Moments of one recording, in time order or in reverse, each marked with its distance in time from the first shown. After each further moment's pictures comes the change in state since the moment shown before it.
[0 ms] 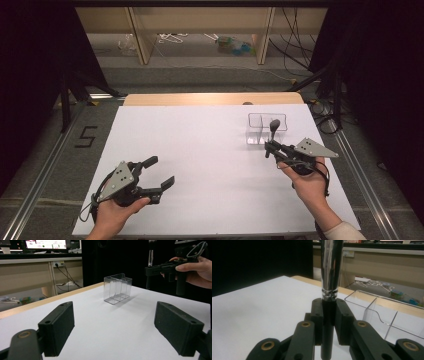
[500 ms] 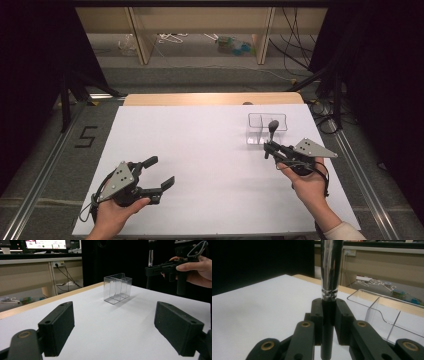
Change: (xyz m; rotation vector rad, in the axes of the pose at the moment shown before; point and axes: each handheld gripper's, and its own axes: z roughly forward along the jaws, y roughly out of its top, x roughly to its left) left arm 0.000 0.000 0.000 0.000 0.001 0.001; right arm 0.002 0.000 0.000 0.010 0.017 -0.001
